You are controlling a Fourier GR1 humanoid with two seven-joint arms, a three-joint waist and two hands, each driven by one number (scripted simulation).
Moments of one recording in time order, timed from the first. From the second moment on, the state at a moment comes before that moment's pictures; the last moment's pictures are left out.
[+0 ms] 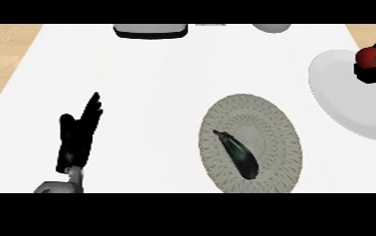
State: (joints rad) left arm -0.03 0.18 -0.09 -1.47 -0.01 0.21 0.22; right arm -0.59 -0.56 -0.30 -0.95 0.78 -0.20 0.07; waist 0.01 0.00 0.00
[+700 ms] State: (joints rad) left arm -0.08 0.17 -0.06 -1.43 -0.01 0.18 0.21; right arm -0.73 -0.69 -0.36 -0.39 0.79 -0.14 -0.15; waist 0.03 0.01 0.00
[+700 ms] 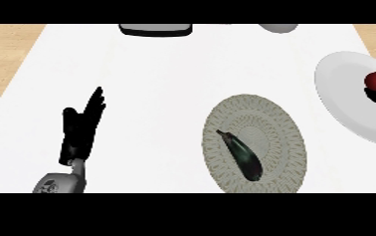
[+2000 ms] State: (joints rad) left arm -0.06 0.15 -0.07 -1.46 -0.03 0.18 0.22; right arm -0.69 -0.83 -0.72 -0.17 0.40 0.31 -0.64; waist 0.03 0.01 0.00
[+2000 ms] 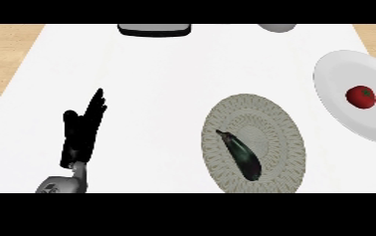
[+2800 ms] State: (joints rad) left arm -0.06 0.14 -0.06 -1.46 -0.04 0.17 0.21; right arm -0.62 -0.79 -0.70 -0.18 0.37 0.32 -0.73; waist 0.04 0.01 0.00
